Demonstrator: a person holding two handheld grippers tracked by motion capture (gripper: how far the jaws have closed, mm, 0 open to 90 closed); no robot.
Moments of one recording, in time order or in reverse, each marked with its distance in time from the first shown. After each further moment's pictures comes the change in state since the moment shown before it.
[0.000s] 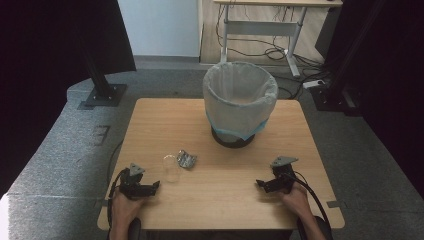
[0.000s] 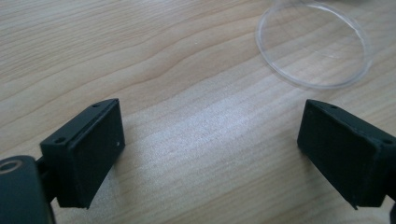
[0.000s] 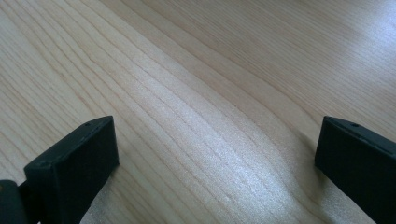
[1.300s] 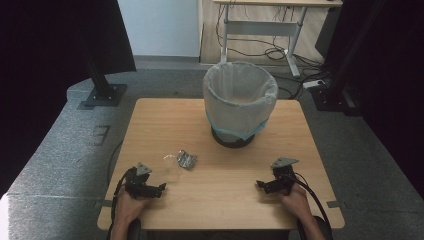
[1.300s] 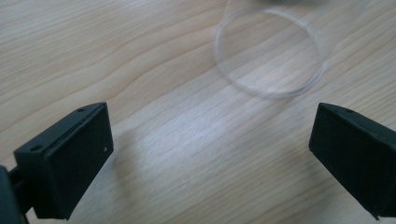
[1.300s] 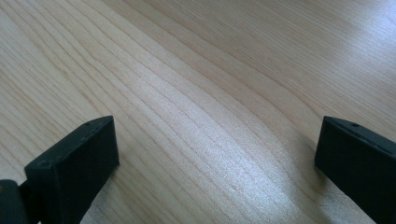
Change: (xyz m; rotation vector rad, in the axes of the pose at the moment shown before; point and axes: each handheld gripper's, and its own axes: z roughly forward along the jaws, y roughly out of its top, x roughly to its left) left arm -0.017 0.012 0.002 0.013 -0.060 0.068; right arm 0.003 -0.002 -0.002 -0.002 -0.014 0.014
